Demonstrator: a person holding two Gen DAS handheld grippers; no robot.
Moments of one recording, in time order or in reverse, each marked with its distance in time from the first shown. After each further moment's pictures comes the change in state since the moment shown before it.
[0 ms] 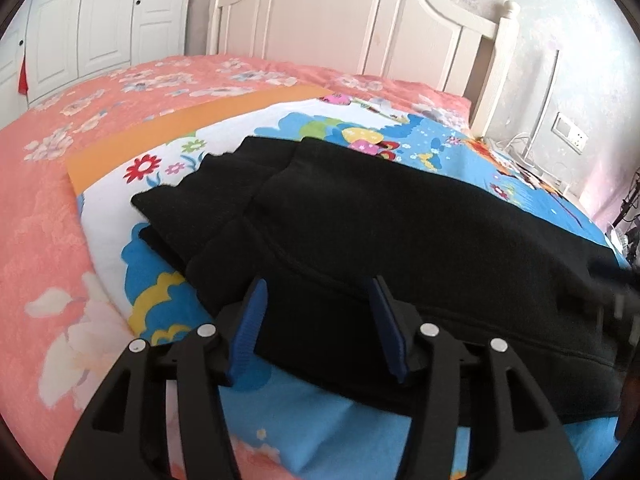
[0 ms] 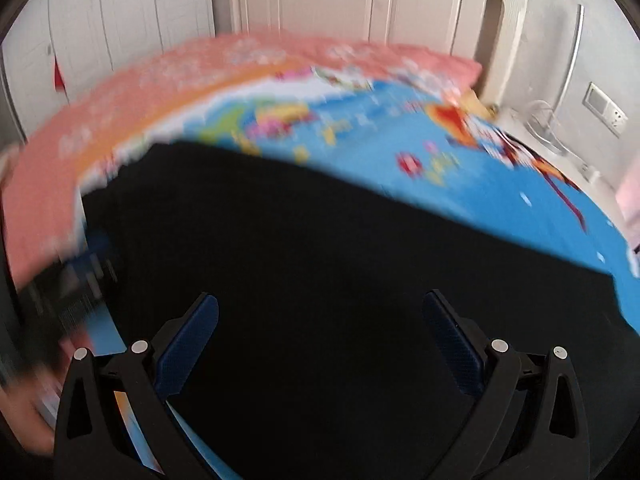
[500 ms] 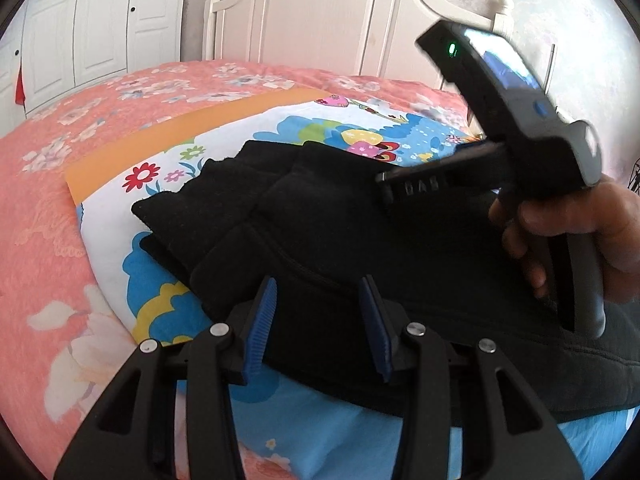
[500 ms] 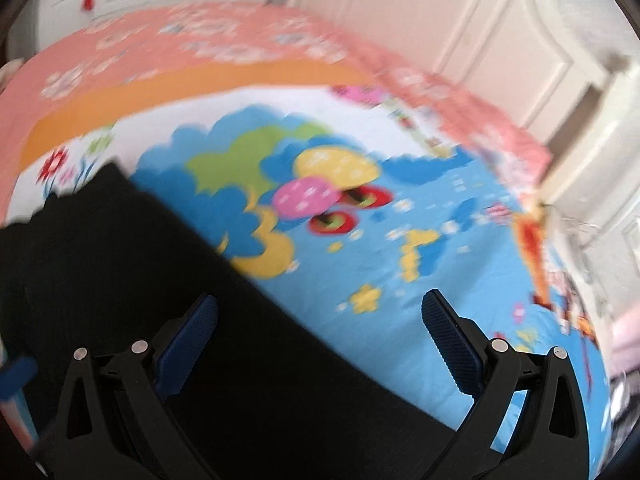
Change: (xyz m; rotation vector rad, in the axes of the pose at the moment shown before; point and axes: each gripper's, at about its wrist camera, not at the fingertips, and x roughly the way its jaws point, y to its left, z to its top) left arm 0.005 0.002 0.001 0.037 -0.020 -0.002; right arm 0.113 0.078 0.140 -0.254 -0.056 -0.085
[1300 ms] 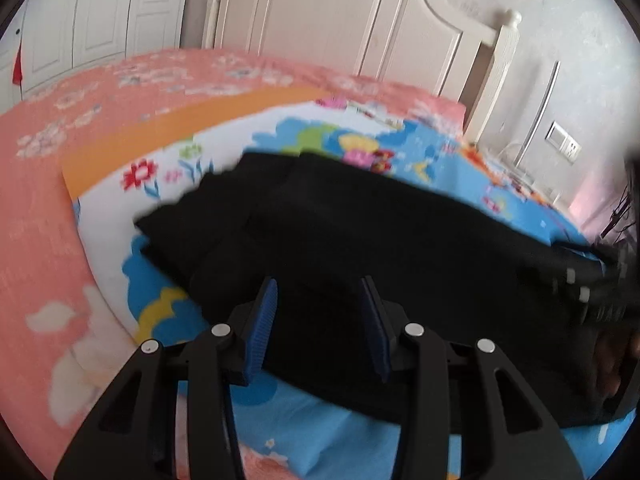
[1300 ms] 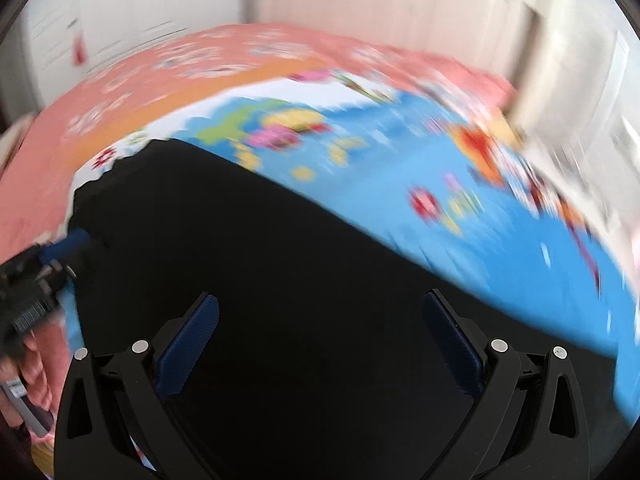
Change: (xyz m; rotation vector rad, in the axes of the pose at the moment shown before) left arm -0.007 0.011 0.012 -0.053 0.032 -0.053; right arm -0.076 -0.060 -0.092 0.116 0.013 0.163
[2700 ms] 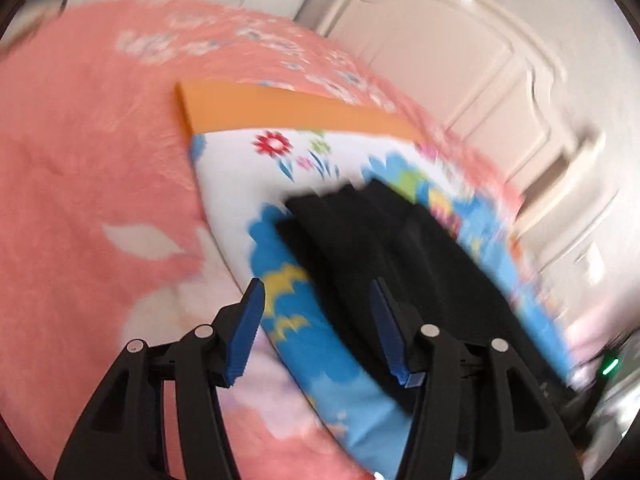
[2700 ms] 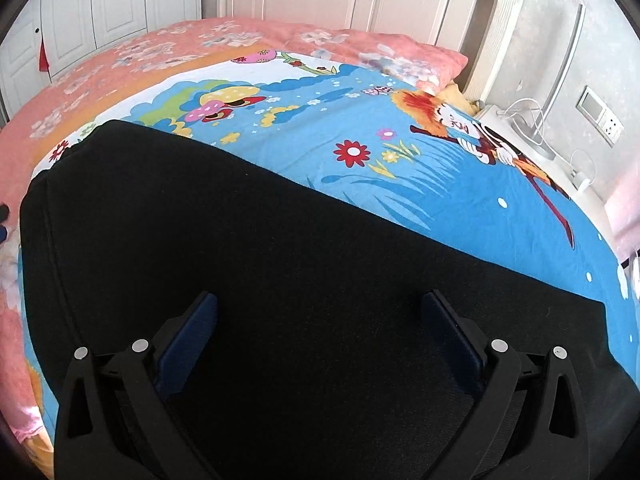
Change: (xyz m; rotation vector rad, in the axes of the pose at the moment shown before) left arm -0.048 0.093 -0.002 -0.504 -0.044 0.034; right arm 0.004 -0.052 -0.048 0.136 0.039 -0.118
